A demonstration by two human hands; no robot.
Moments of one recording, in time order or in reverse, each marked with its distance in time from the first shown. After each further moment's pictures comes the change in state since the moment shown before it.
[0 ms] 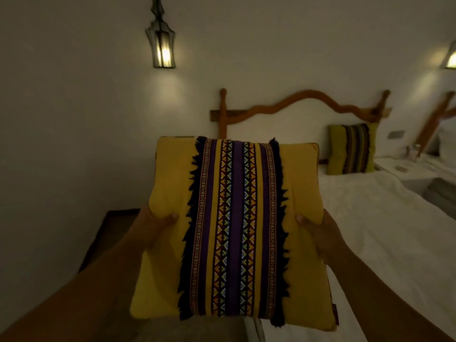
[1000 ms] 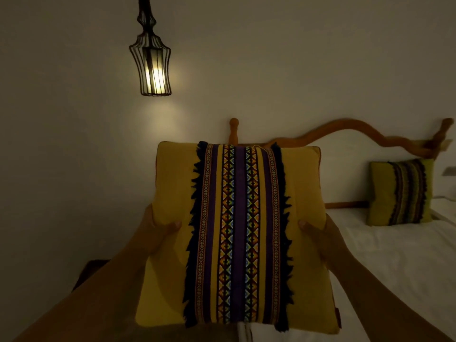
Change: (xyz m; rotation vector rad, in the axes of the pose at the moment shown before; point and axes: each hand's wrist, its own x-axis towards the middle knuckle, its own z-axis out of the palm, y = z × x) left_hand 0.396 0.109 0.051 -0.057 0.049 0.158; right_hand 0.426 -0.040 0.113 0.003 -0.038 -0.090
